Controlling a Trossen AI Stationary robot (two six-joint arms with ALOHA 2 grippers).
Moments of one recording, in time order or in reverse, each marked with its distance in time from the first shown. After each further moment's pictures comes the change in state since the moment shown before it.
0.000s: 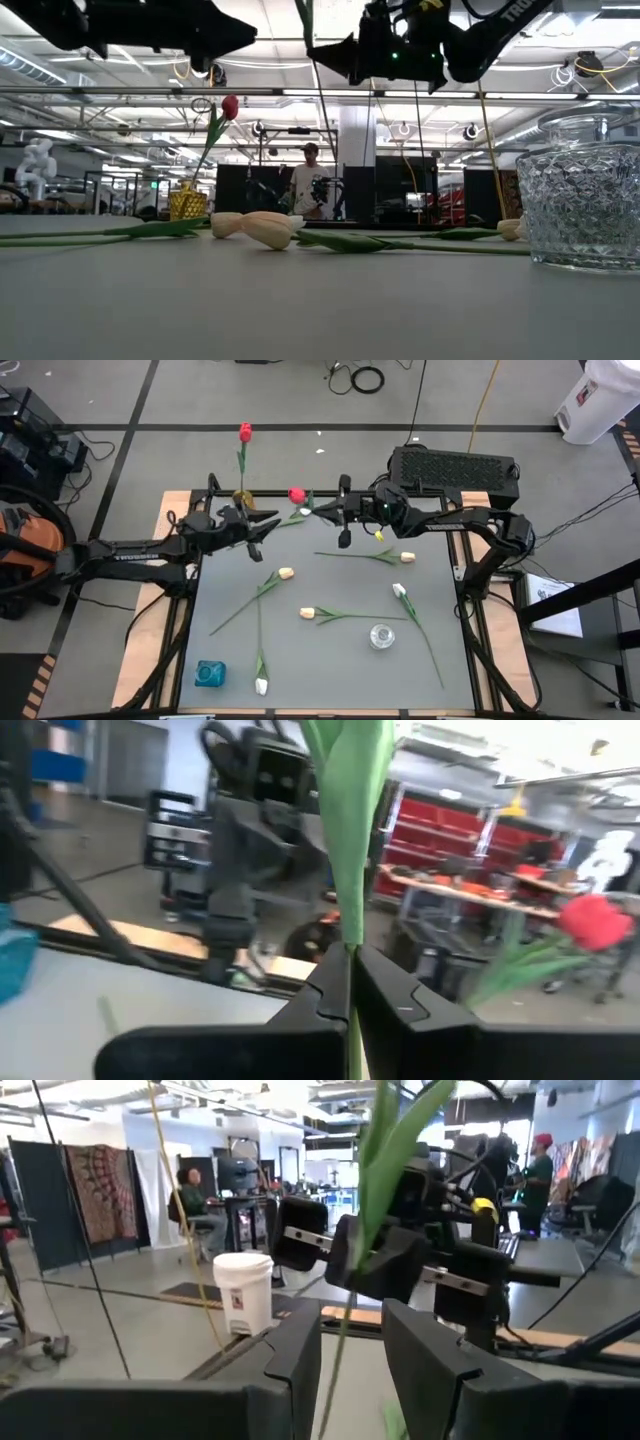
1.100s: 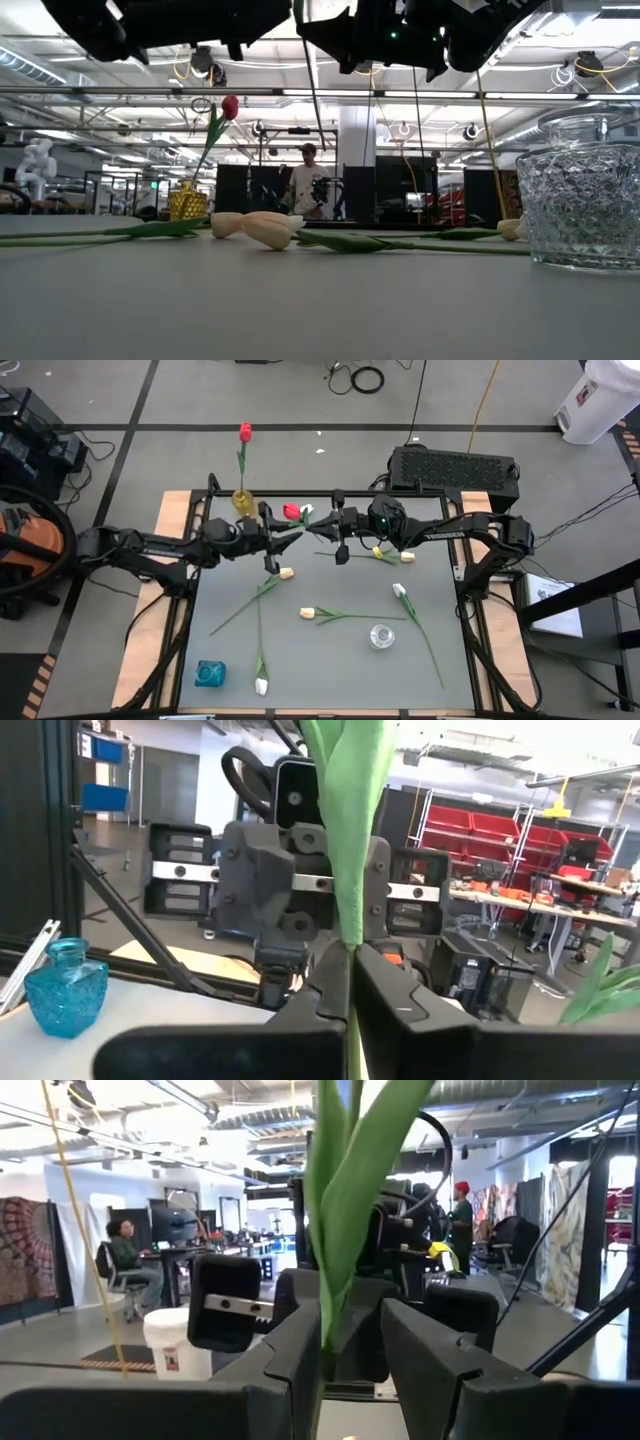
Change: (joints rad) left arm -0.120 0.303 0.076 0.361 0.059 0.028; right arm 0.126 -0.007 0.002 0.005 0.058 0.068
